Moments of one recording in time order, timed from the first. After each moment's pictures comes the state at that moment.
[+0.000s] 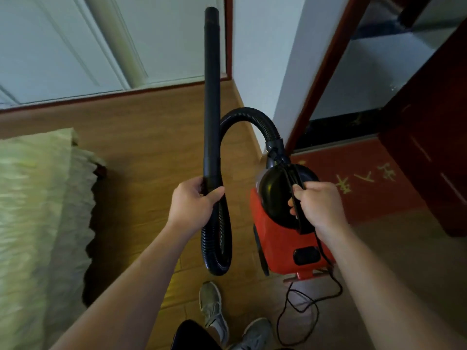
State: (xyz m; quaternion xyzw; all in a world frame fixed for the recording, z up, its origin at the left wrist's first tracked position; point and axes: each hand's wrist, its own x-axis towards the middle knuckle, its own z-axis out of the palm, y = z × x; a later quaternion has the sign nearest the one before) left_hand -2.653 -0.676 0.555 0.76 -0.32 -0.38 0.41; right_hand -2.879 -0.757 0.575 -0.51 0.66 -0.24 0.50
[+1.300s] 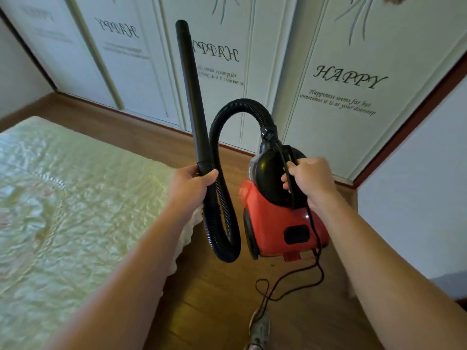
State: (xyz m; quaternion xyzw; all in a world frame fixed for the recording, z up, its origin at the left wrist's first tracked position) left_hand -2.227 -0.691 0.774 0.76 -0.03 -0.21 0.62; right_hand -2.335 -0.904 0.787 -0.70 0.41 -0.17 0.56
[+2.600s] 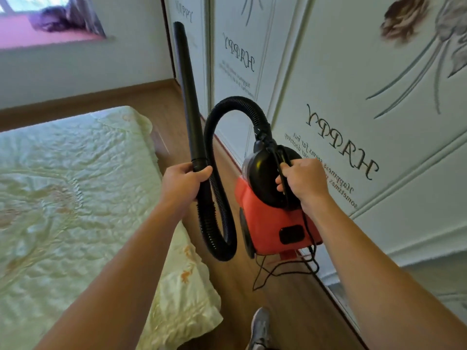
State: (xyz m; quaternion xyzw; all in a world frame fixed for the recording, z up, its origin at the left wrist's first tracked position) left_hand -1.606 -0.853 0.762 0.71 0.23 0.00 0.67; right_hand -1.580 -1.086 0.791 -0.84 0.14 0.00 0.52
